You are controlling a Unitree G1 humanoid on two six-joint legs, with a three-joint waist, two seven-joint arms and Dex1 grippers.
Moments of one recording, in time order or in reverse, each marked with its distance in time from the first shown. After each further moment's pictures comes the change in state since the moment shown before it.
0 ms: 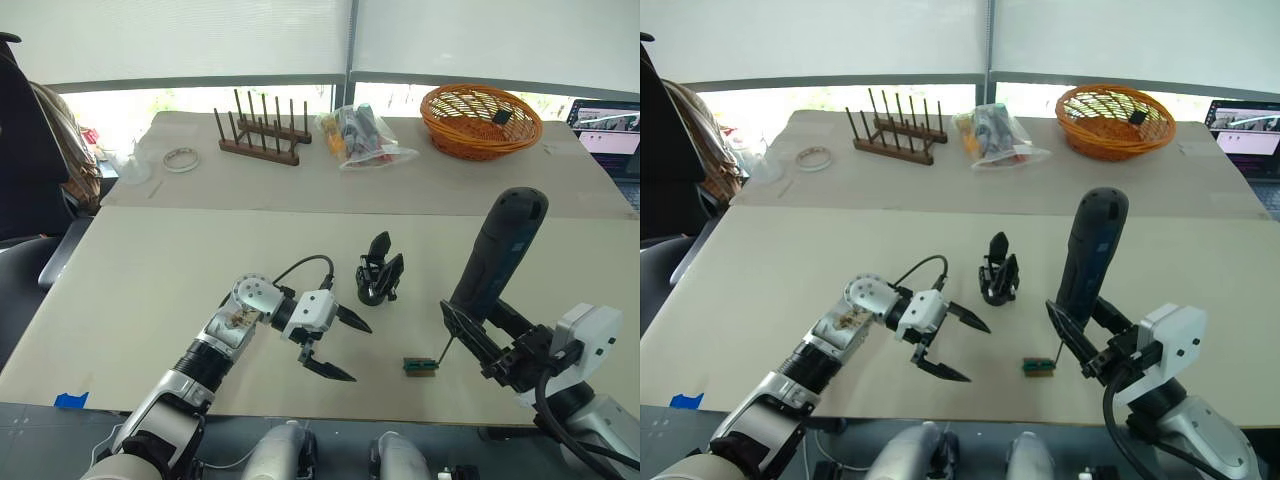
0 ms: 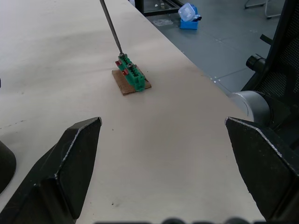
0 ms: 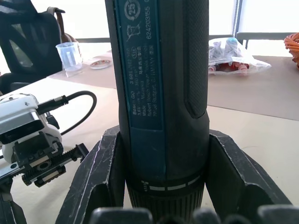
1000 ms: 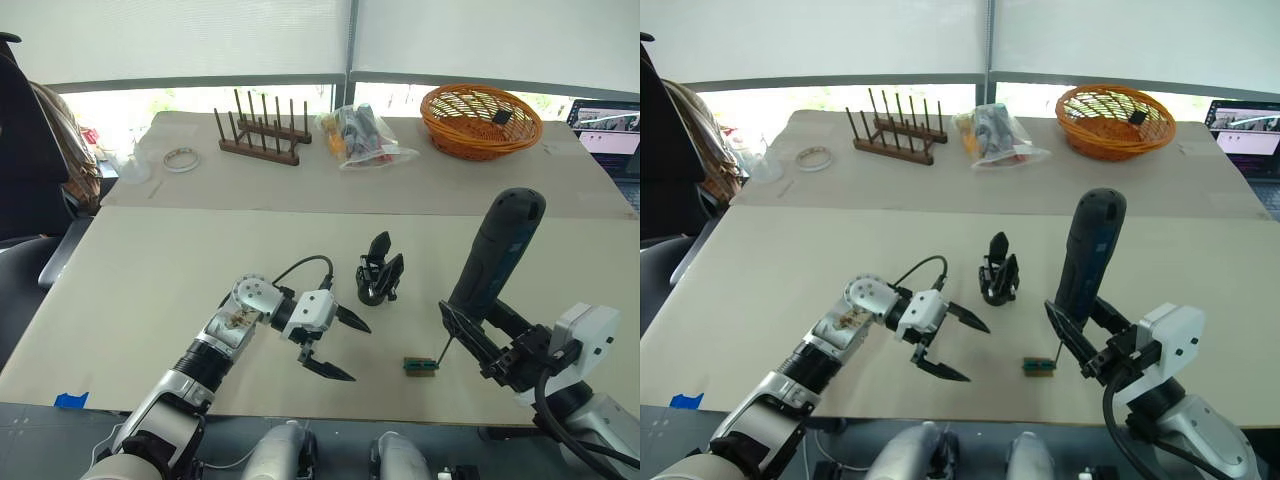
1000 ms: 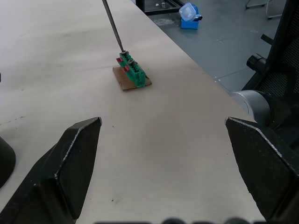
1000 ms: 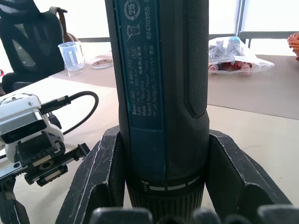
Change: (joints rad) left arm 0.000 0.000 0.000 0.007 0.001 -0.001 0.005; right arm 0.001 -0.002 0.005 0.007 0.001 0.000 0.008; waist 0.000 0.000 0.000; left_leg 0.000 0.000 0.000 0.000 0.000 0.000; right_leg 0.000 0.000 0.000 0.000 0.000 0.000
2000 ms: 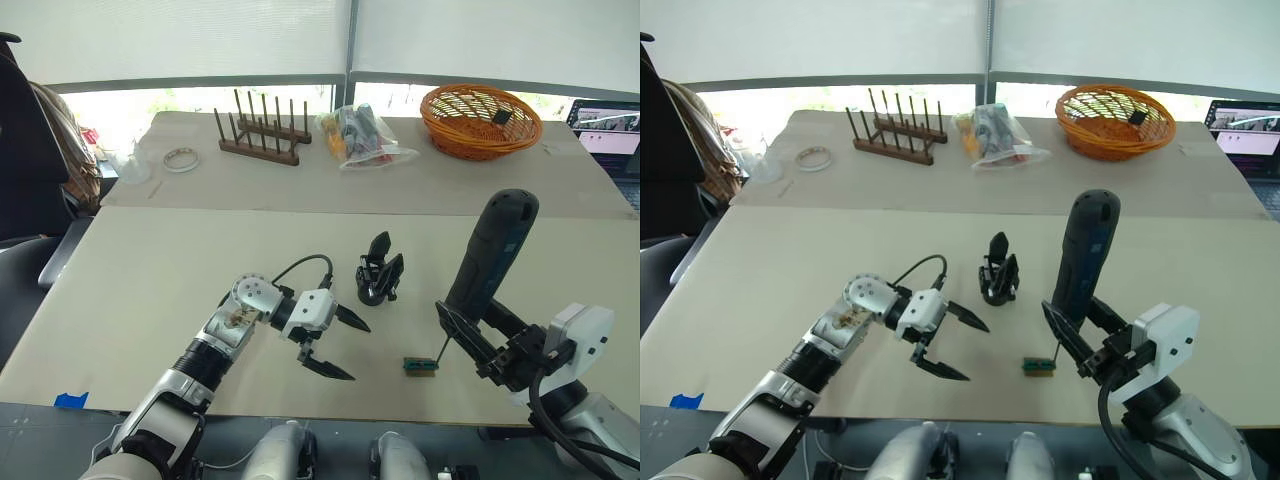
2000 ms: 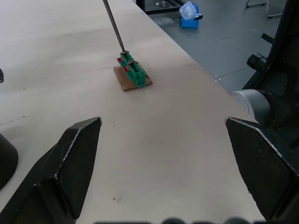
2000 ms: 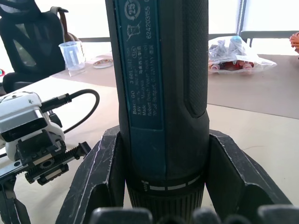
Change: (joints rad) left arm -0.004 0.005 0.000 0.000 0.000 0.001 -0.002; right arm -0.009 0.014 0.018 0.005 -0.024 0.000 0.004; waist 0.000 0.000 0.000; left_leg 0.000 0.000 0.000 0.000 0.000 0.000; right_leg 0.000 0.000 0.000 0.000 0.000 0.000
